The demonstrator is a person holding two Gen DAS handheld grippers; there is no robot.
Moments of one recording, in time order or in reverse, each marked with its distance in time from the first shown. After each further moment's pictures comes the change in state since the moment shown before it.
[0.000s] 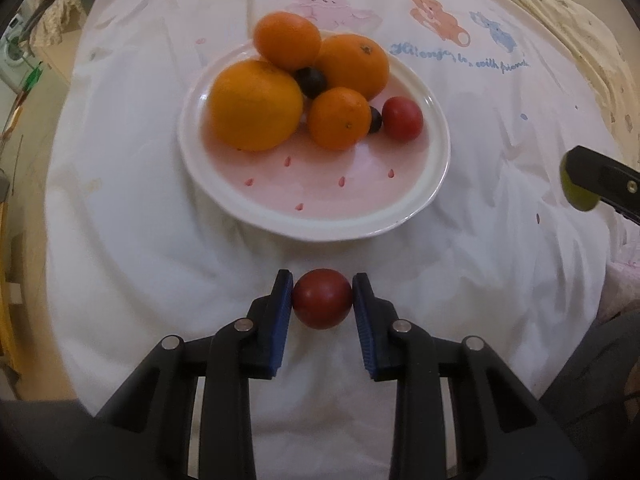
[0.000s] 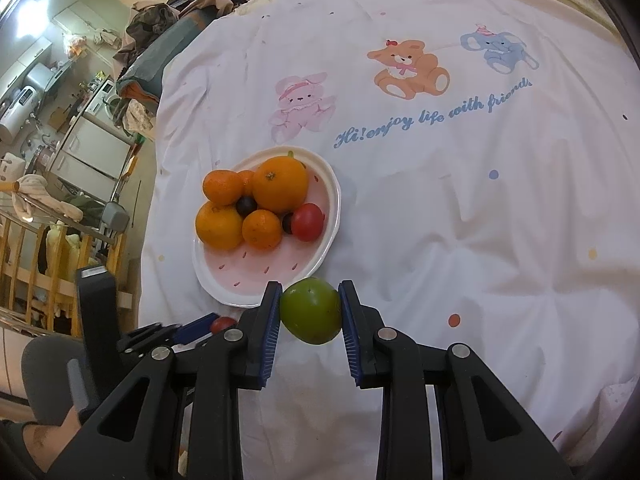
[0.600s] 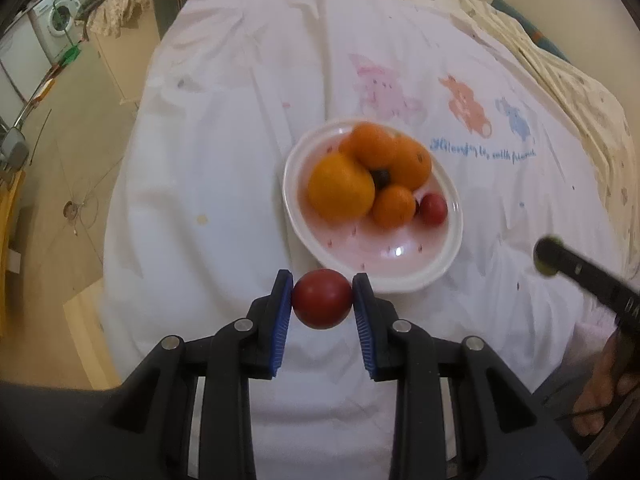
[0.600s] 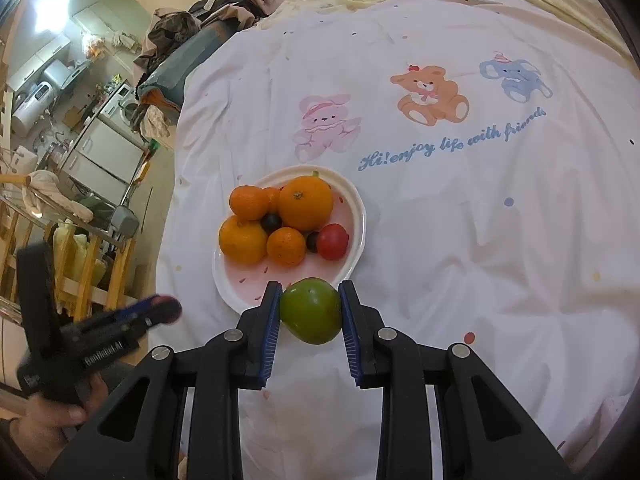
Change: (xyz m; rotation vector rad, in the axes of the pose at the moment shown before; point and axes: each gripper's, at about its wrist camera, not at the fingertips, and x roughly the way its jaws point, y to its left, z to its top) left arm -0.066 0.053 0.021 -0.157 -0.149 -0.006; right arm -0.006 0.018 0.004 -0.051 -0.062 0.025
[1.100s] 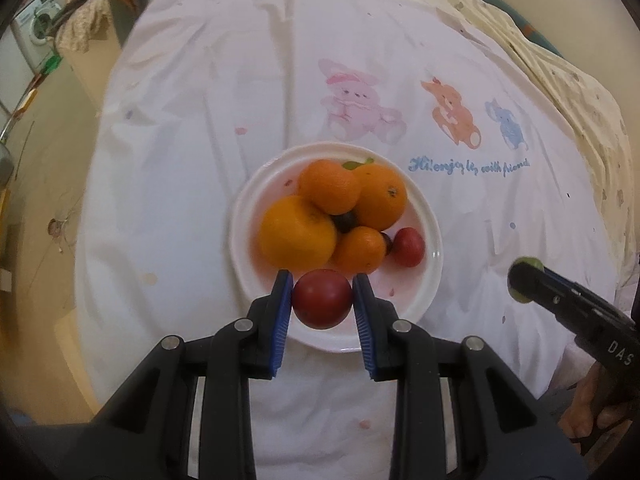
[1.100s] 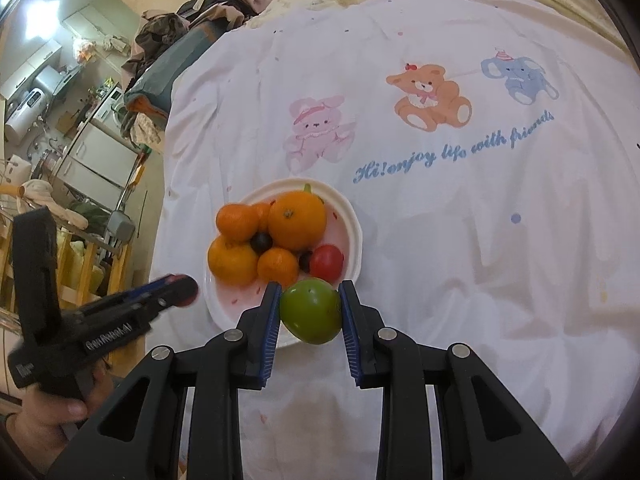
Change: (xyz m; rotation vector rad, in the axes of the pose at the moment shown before) left arm 0.035 -0.035 0.042 0.037 0.035 -0.042; right arm 0.017 -0.008 0.025 0.032 0.009 -0.004
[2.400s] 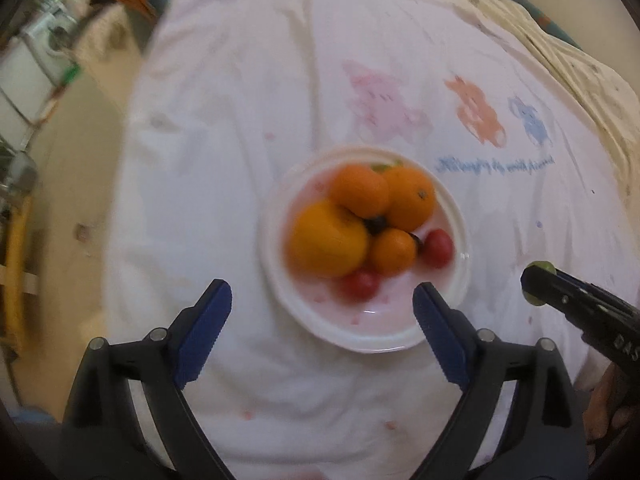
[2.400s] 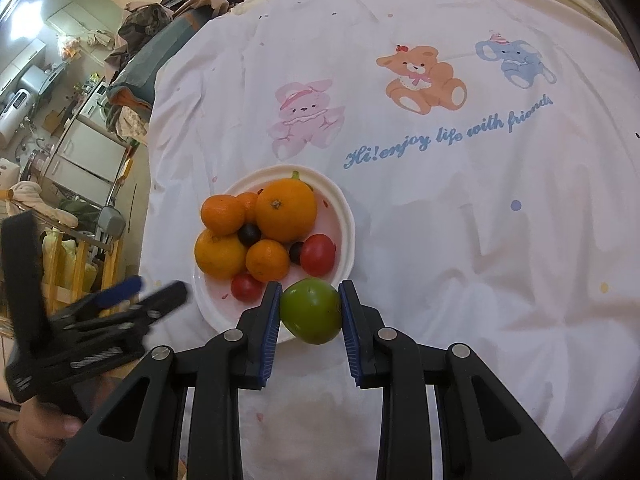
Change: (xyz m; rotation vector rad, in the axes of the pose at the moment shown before) left arm -0.016 0.006 -0.001 0.021 -0.030 0.131; right arm 0.013 0.000 0.001 0.028 0.065 -0.035
